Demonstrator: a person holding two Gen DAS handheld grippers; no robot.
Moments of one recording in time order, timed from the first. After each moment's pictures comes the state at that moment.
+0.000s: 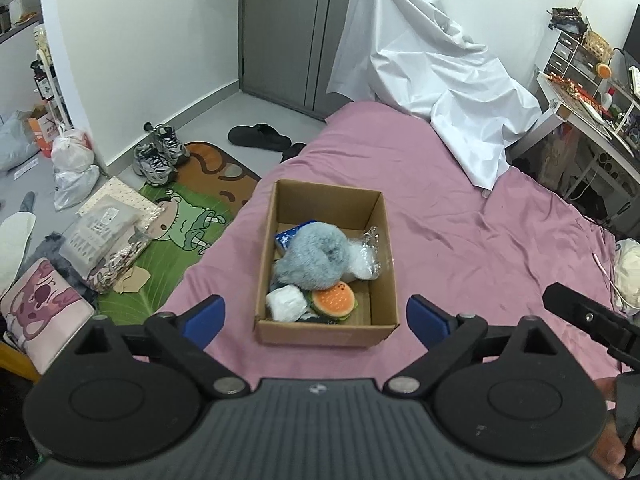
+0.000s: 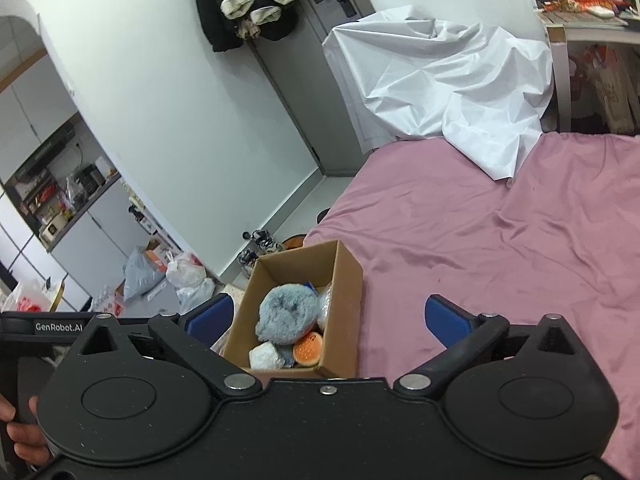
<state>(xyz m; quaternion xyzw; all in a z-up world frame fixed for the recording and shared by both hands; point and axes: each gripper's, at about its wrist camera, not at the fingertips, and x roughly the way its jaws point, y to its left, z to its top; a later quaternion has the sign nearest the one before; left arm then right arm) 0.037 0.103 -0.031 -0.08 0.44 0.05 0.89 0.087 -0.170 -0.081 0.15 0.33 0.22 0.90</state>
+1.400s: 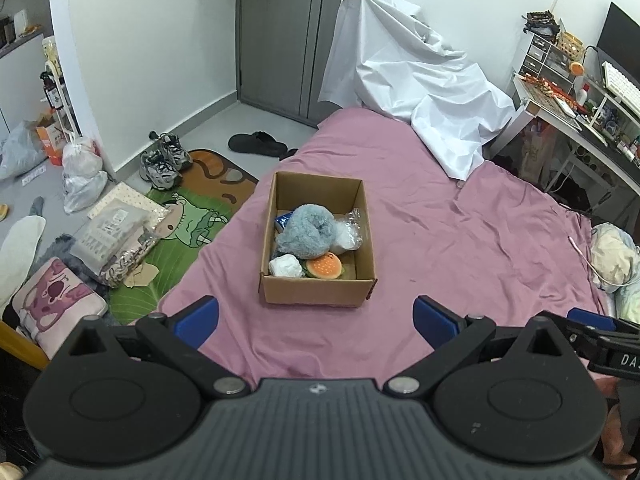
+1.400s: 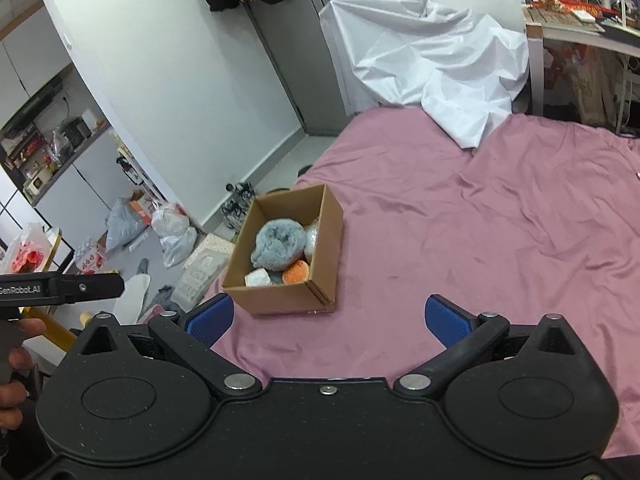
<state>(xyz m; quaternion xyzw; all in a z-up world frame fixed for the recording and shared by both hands) -0.044 0.084 0.006 -0.07 0.42 0.05 0.90 0.022 -0.188 -0.051 0.10 0.40 0.20 0.89</state>
